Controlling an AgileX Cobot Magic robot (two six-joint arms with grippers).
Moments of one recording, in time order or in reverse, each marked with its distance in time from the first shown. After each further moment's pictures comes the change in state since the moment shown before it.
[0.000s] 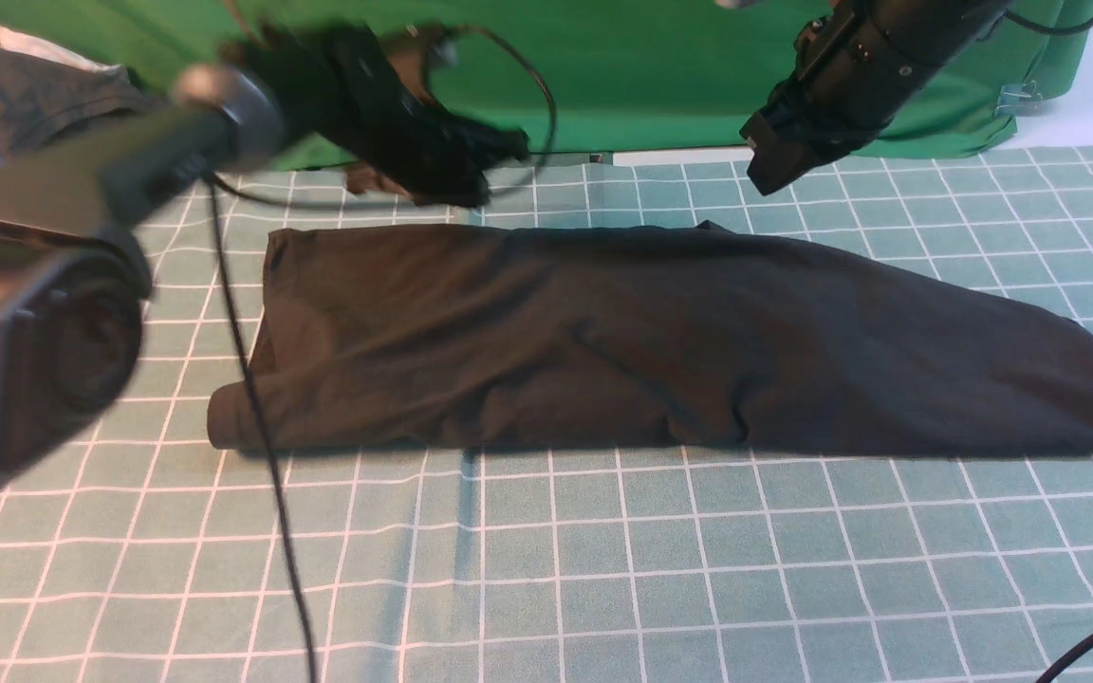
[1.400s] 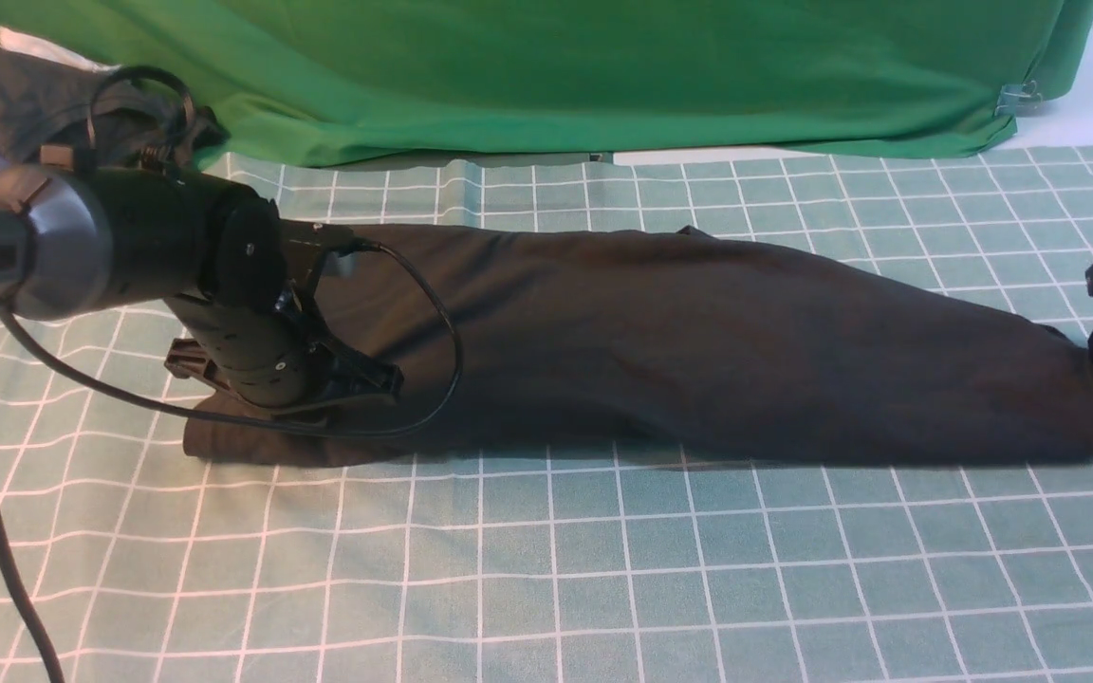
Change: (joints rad) right arm -0.517 -0.074 0.580 -0.132 -0.341 0.304; left arm -0.011 -0.447 0.863 0.375 -0.062 -0.117
